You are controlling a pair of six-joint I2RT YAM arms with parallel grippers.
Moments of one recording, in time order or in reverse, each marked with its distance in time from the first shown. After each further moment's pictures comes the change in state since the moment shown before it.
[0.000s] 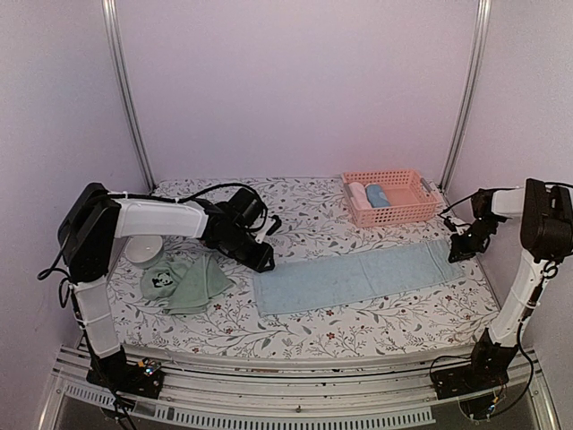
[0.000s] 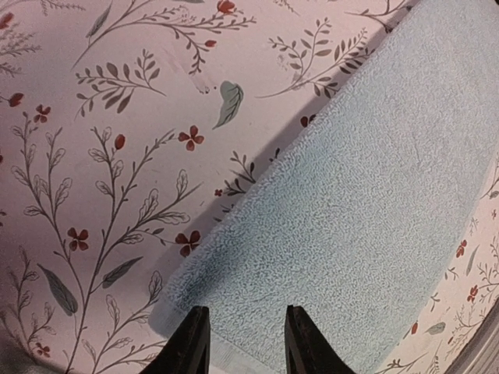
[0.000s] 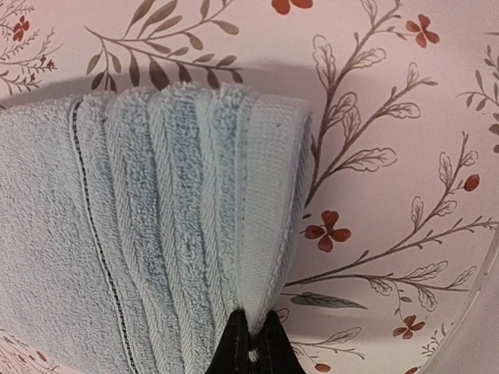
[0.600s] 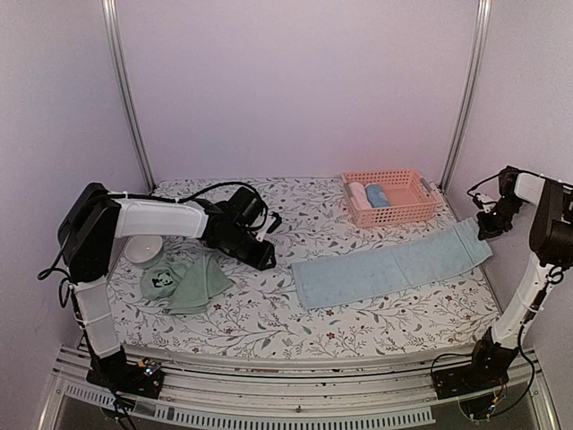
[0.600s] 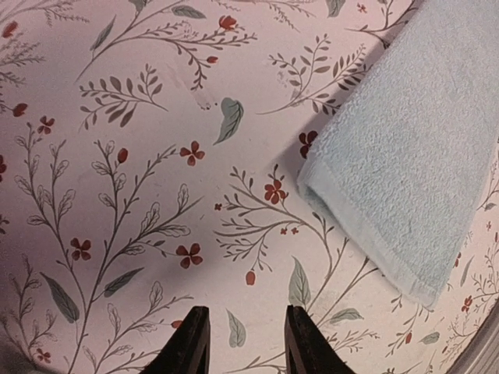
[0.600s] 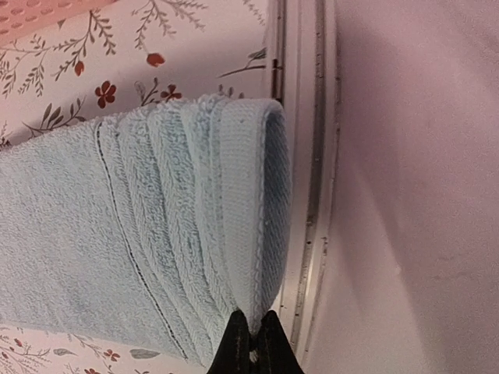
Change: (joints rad) left arm 0.000 0.000 0.000 0.027 -0.003 -0.019; right arm -0.130 -0.046 0.212 -0.136 0.110 -0.032
